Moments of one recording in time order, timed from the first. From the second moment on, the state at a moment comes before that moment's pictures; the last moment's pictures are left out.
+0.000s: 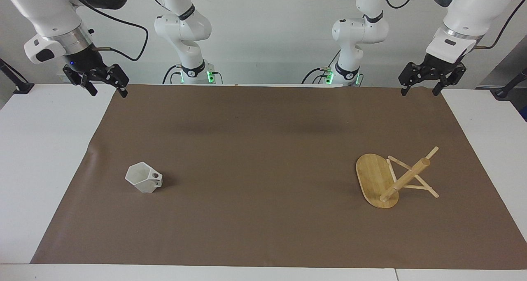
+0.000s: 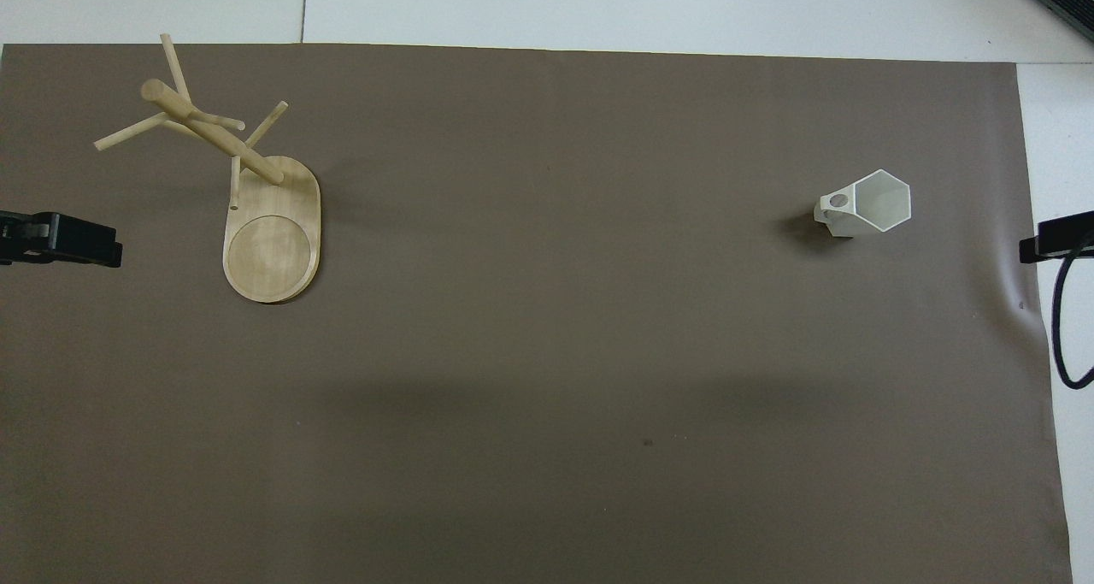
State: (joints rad) left arm -0.07 -0.07 -0.01 -1.60 0.02 1.56 0.00; right arm -0.05 -0.02 -0.12 -1.59 0.04 1.58 -0.07
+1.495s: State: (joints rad) left arm -0.07 -0.07 -0.01 -1.60 0.02 1.56 0.00; right arm -0.08 -0.03 -0.13 -1.68 0.04 1.77 -0.17
